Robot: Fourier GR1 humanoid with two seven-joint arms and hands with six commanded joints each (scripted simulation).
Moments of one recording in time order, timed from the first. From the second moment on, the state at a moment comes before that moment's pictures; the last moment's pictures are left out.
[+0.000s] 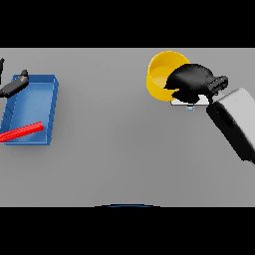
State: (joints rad) left arm -0.59 0.94 -0.60 -1.22 0.26 0.26 0.49; right arm -0.79 -0.57 0.48 -1.29 0.70 0.60 -0.05
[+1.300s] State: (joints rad) left arm -0.61 0.95 -0.60 -1.22 0.26 0.25 0.53; right arm -0.91 -0.50 0.47 -0.59 0.72 0.29 -0.19
